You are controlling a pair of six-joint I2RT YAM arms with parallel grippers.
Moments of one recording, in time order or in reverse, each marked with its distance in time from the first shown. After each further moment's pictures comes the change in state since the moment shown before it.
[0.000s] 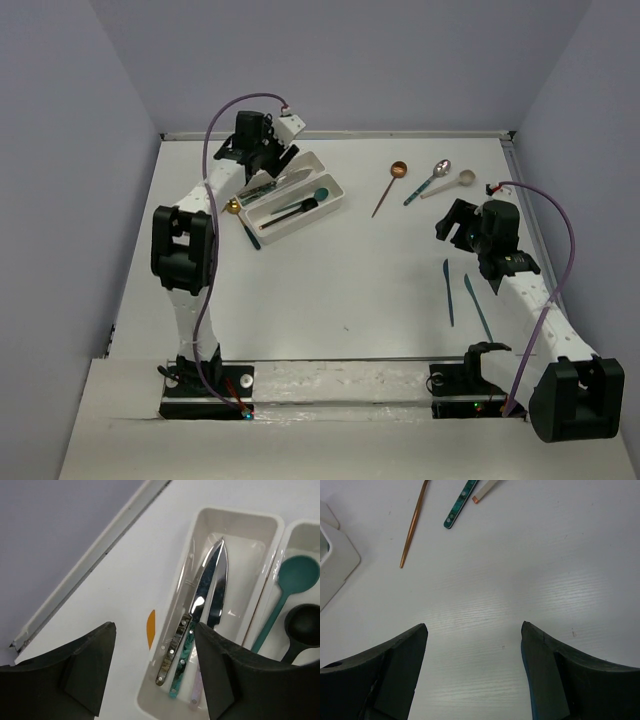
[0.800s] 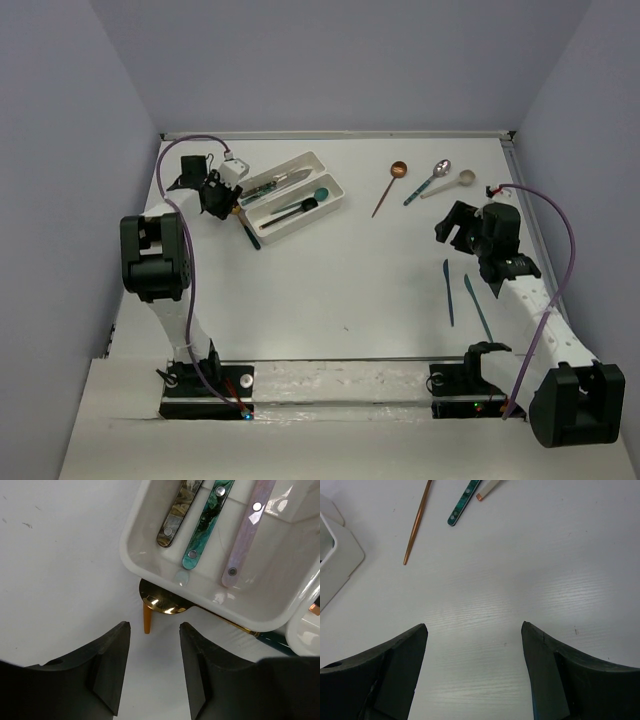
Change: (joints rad) left arm 0.304 -0.130 -0.425 0.037 0.108 0.040; right arm 0.000 -0.025 -0.019 0.000 -0.019 0.000
